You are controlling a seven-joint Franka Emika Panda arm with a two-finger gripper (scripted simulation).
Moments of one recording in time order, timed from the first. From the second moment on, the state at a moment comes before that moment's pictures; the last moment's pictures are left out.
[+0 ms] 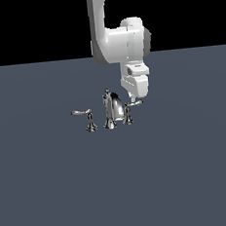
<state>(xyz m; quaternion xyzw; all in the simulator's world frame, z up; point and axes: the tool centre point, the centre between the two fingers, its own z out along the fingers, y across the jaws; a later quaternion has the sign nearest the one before) 0.122 -0.092 0.099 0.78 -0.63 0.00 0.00</state>
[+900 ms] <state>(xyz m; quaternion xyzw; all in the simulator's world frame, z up) 0.108 -0.110 0.094 0.77 -0.64 0.00 0.00</state>
